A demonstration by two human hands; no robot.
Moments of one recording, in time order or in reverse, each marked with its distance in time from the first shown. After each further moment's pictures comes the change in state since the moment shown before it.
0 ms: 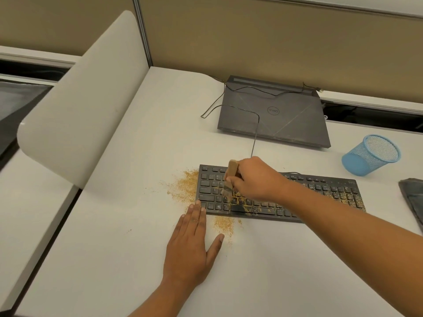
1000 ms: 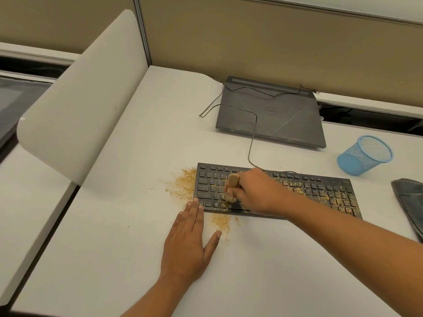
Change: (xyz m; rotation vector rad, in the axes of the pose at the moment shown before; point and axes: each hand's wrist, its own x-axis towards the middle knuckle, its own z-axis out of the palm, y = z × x) left_hand -0.001 0.000 -0.001 0.000 0.024 0.015; right_hand -0.024 0.005 0.011 0.025 -0.075 -0.014
